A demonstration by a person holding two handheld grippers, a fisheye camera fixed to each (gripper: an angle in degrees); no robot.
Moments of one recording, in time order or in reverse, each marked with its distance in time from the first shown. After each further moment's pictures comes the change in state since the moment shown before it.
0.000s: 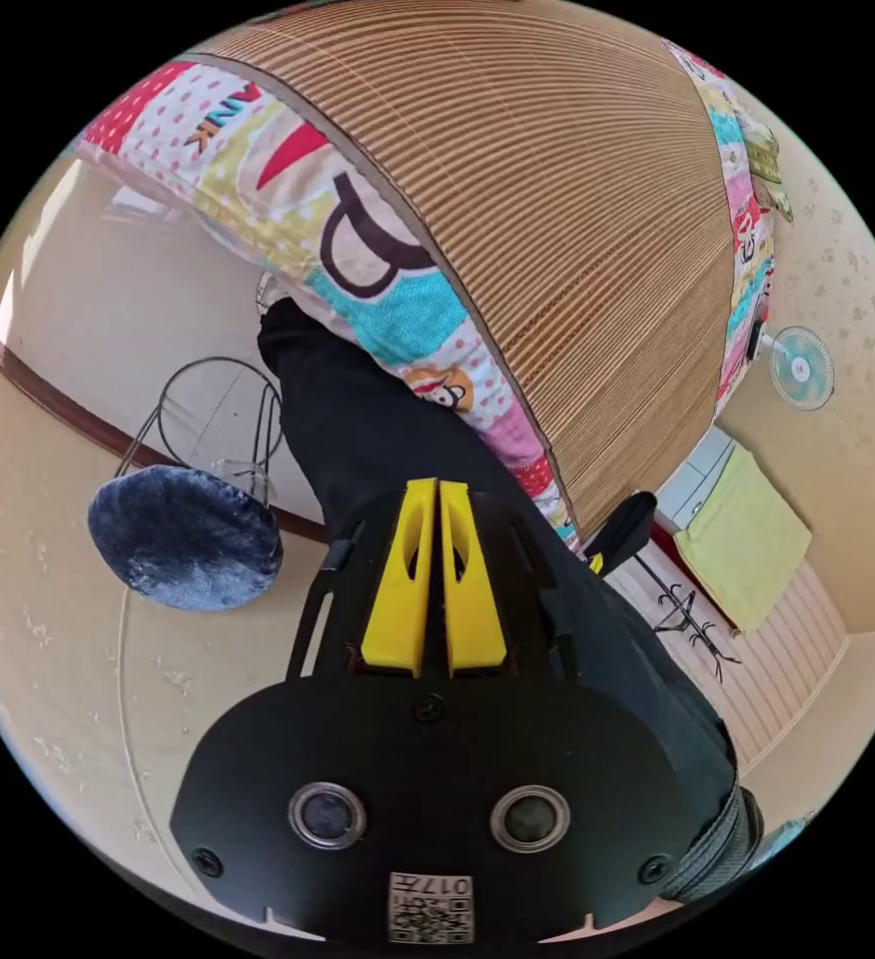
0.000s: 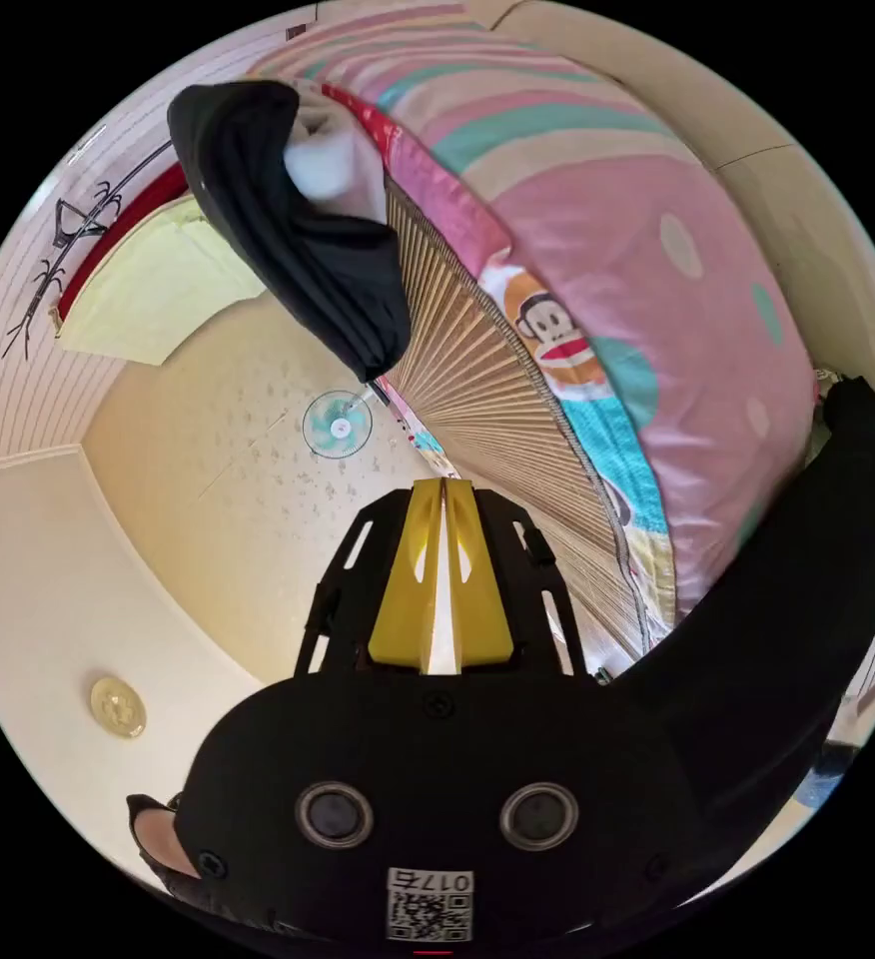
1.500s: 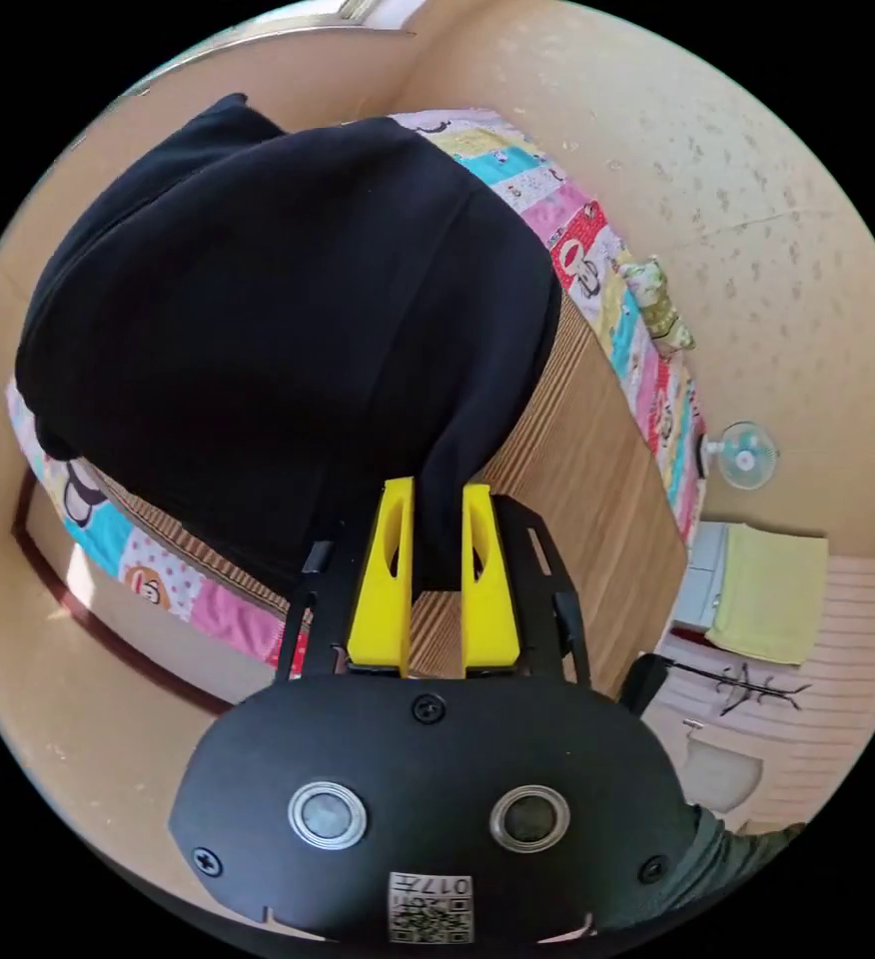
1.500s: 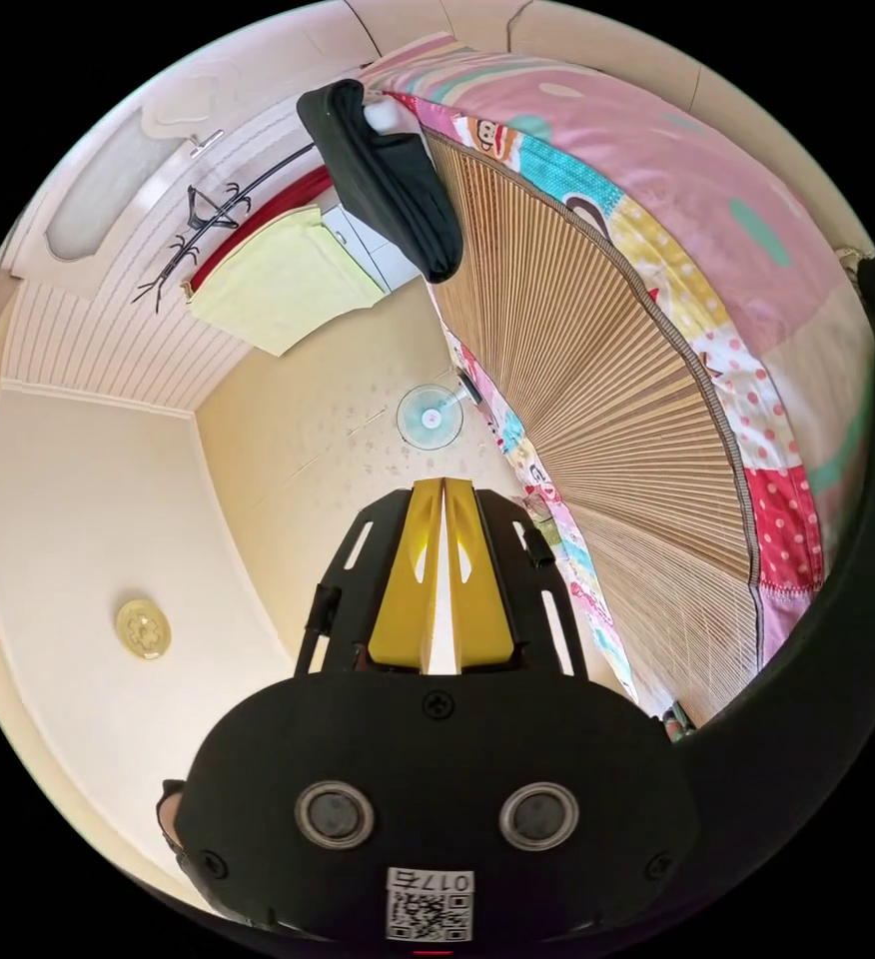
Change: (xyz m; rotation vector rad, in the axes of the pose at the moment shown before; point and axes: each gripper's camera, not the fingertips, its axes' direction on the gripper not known) left arm 0.052 -0.031 -0.429 0.464 0.225 0.258; right arm 0.048 0.236 0.051 0.221 -0.348 -0.136
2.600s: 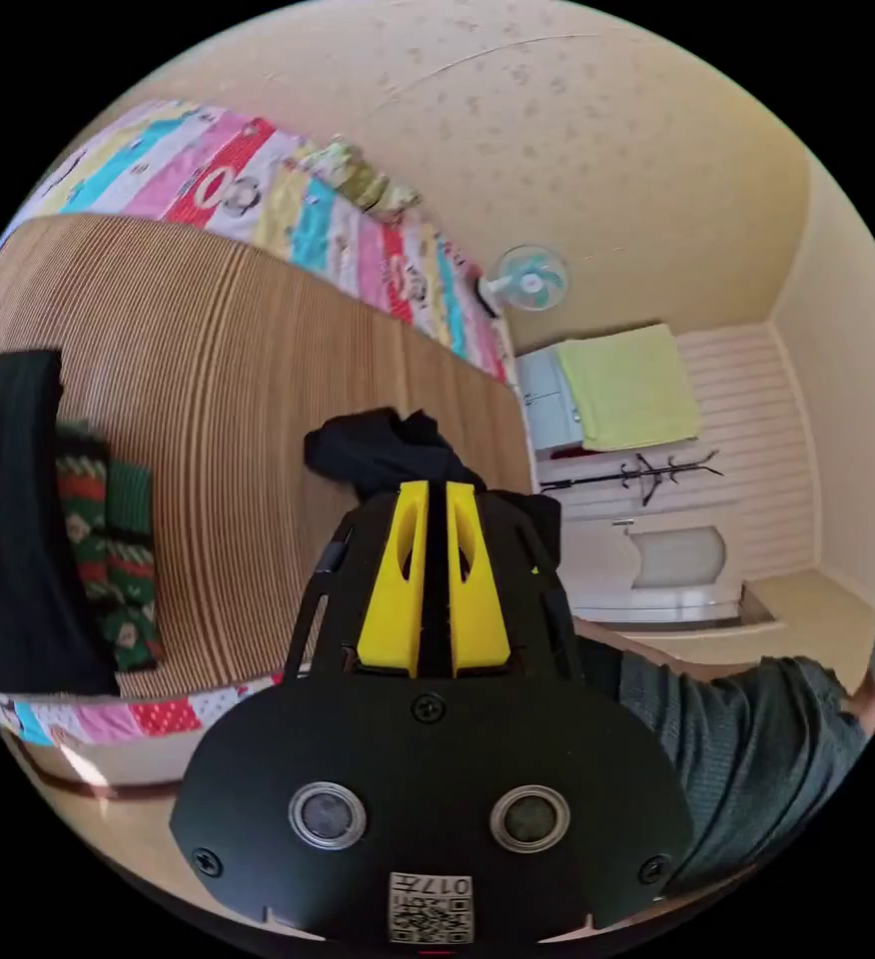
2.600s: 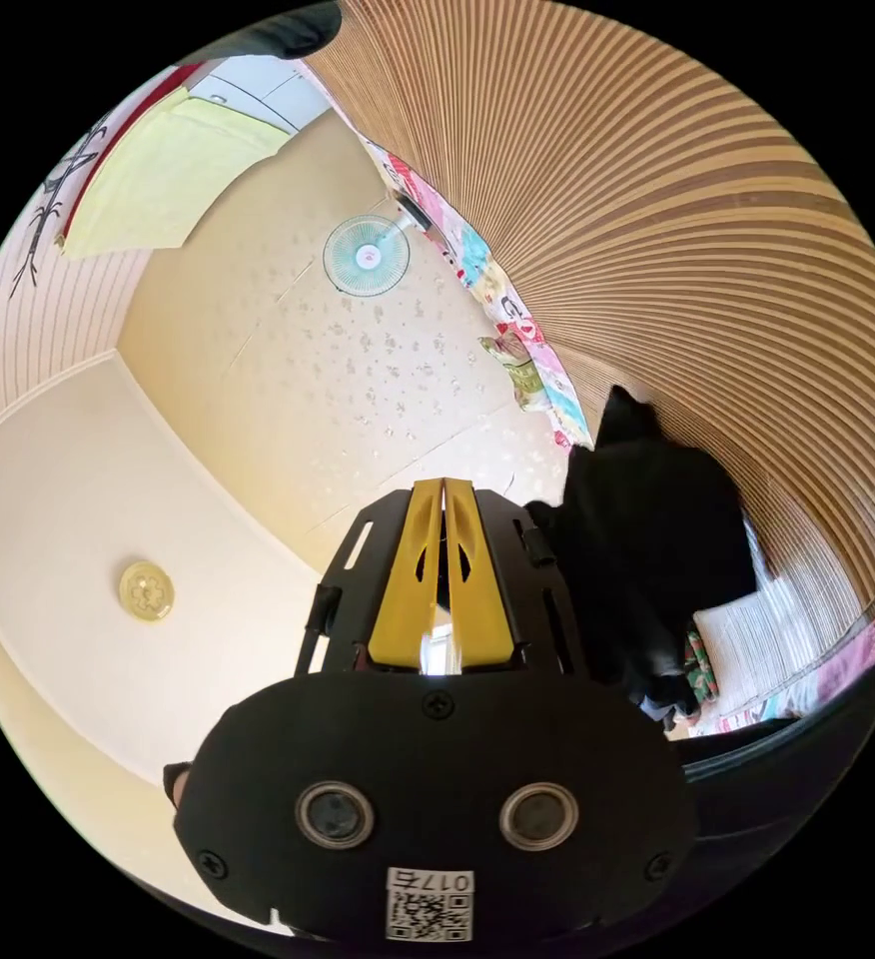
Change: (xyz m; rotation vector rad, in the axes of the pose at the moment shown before) left arm 0.230 0.061 0.217 -0.485 -0.103 0.374; right arm 0.139 -0.070 0.276 -0.501 0.093 0.154
